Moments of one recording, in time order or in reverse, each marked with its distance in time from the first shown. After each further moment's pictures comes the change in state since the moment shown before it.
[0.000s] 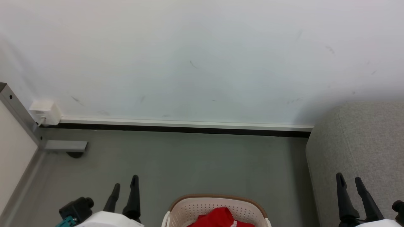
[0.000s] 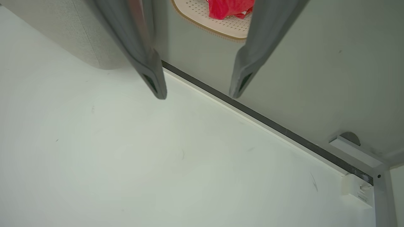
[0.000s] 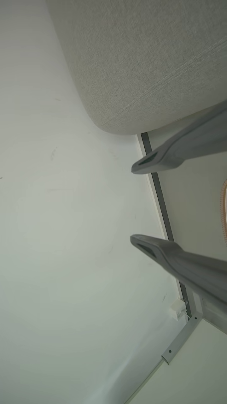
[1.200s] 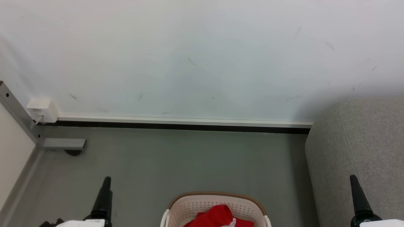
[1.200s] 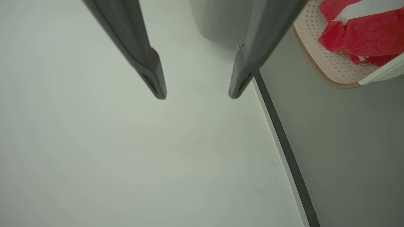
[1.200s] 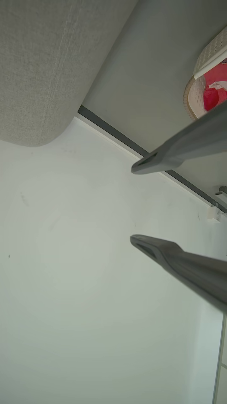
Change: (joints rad) left arm 0.006 -0.015 0.158 0.054 -0.785 -0.139 0.127; right arm -0.026 0.063 -0.083 0.076 0.722 0.000 0.126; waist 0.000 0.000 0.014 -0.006
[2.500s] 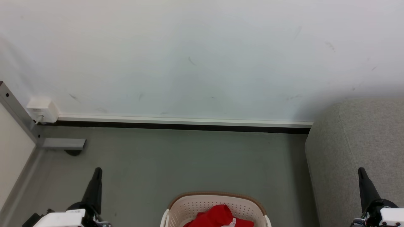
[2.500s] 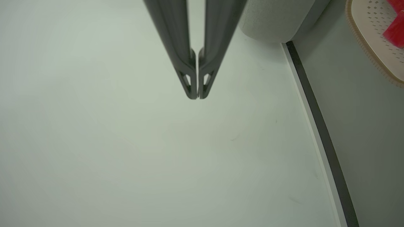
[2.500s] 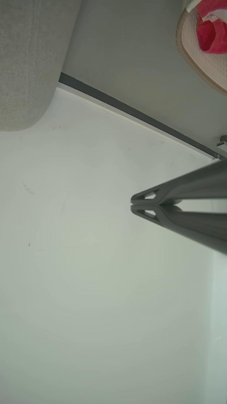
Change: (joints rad) left arm -0.040 0.009 0.061 -0.041 -0.166 -0.031 0.091; right arm -0.064 -0.004 -0.058 -0.006 0.234 0.000 0.095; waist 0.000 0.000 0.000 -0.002
